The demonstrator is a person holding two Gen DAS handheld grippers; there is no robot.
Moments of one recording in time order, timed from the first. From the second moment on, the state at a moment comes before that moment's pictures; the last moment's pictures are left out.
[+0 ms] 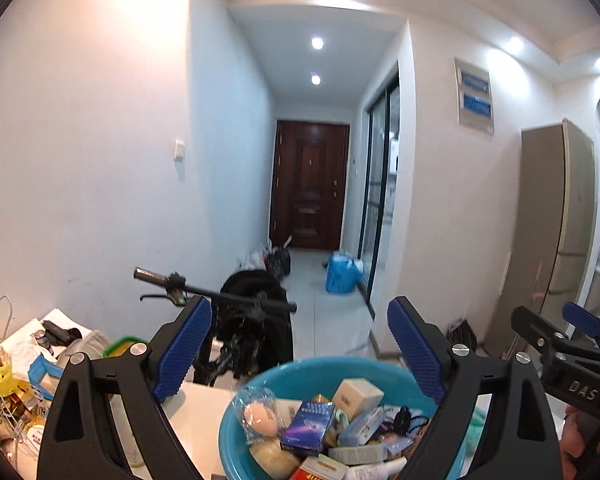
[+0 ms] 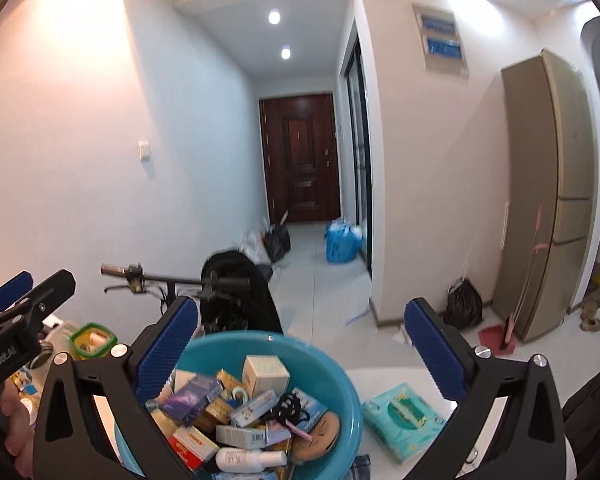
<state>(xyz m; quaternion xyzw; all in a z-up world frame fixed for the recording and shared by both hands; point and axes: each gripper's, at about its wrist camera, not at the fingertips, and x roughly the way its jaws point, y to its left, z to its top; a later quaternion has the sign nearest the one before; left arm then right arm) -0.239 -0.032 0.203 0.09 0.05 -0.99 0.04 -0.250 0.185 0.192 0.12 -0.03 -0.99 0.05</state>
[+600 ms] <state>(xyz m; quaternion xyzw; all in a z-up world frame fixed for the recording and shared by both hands) -0.110 -0.057 0.244 -0.08 0.11 -0.99 0.00 -0.145 0.201 0.233 -0.02 -0.07 -0.99 0.08</state>
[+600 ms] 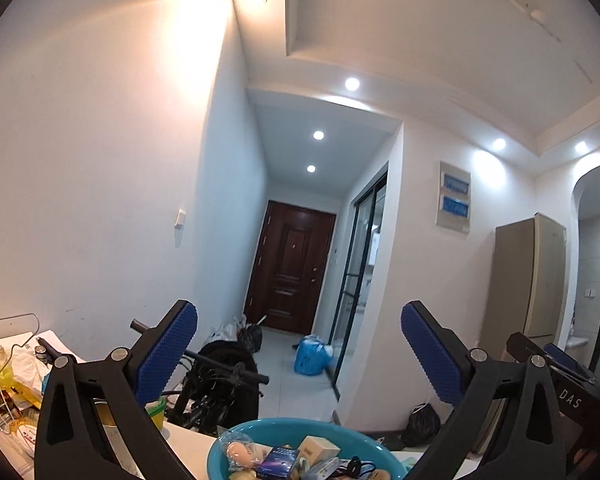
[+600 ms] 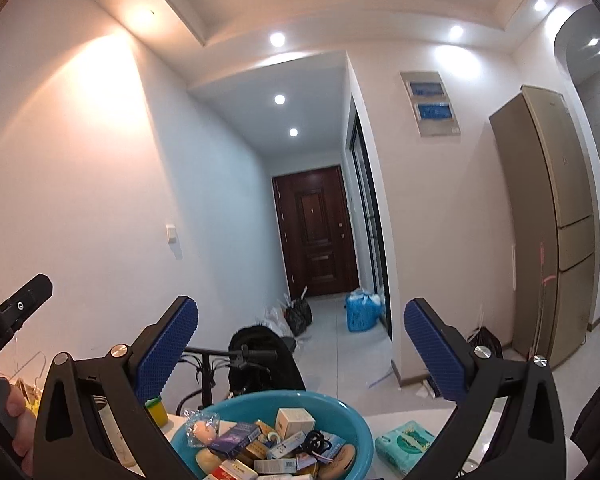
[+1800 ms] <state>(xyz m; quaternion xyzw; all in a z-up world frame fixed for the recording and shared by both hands) 0.023 -0.022 0.249 -0.16 0.11 -0.98 -0.04 0.017 0.211 0.251 -0.15 -0.07 -0.98 0.06</state>
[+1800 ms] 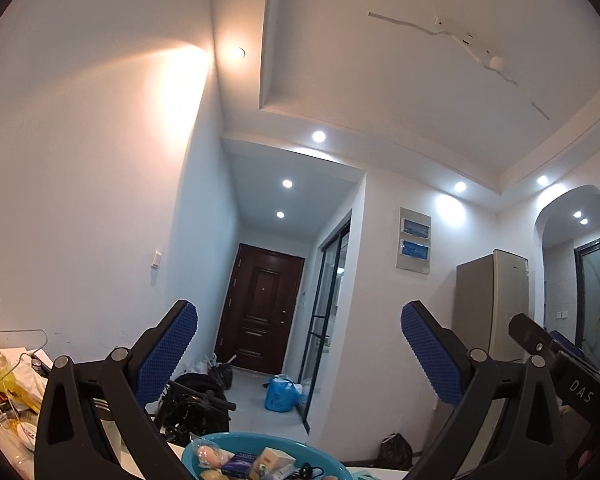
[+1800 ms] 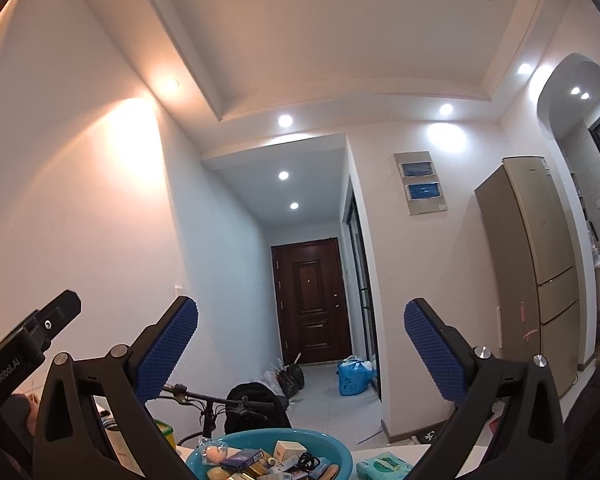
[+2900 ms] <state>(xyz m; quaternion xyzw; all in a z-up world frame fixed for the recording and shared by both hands) -0.035 0.009 0.113 0.18 0.03 -0.97 -0.14 -0.022 0.251 0.099 0.15 -0.04 -0.99 -0.01</state>
